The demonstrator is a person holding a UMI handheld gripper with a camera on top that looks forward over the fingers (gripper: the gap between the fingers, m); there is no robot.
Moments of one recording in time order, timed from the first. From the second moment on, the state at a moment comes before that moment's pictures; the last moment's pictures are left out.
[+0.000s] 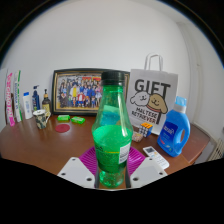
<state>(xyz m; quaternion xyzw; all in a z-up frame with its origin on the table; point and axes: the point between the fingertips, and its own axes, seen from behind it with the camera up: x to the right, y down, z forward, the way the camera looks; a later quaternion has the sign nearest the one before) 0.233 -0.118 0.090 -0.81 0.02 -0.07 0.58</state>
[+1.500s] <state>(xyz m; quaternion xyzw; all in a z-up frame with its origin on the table) -0.028 0.199 0.214 -0.43 -0.56 -0.61 0.37</state>
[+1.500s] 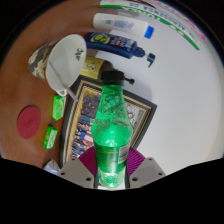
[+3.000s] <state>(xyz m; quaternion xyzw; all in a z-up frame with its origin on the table) -0.020 0.140 0.072 -0.85 -0.05 0.00 0.53</state>
